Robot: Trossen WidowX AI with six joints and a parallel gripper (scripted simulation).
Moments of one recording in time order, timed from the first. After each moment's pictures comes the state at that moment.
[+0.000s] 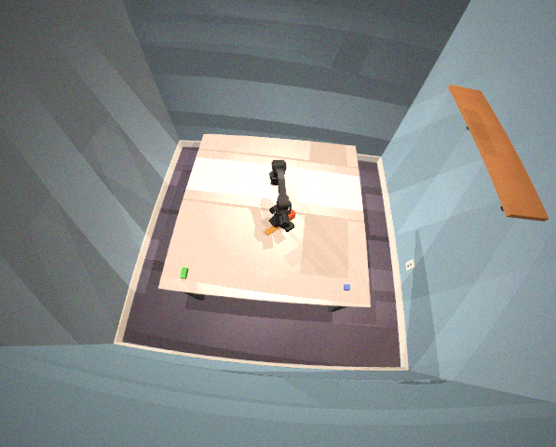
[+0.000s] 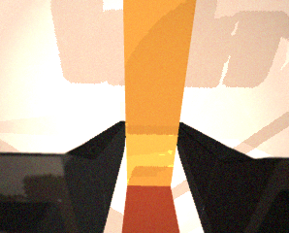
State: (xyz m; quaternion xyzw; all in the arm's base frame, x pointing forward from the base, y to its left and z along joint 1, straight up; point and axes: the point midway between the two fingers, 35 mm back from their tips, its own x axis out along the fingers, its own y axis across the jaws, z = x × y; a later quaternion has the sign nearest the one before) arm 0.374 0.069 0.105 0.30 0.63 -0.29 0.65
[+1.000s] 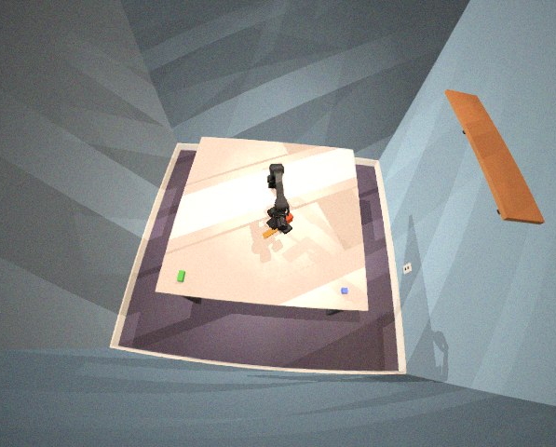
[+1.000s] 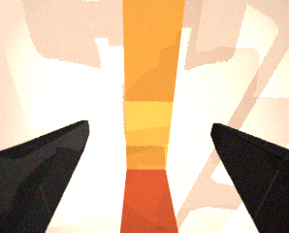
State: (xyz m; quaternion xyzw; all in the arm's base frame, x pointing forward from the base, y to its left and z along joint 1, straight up) arm 0.372 0.069 0.123 0.30 0.64 -0.29 0.65
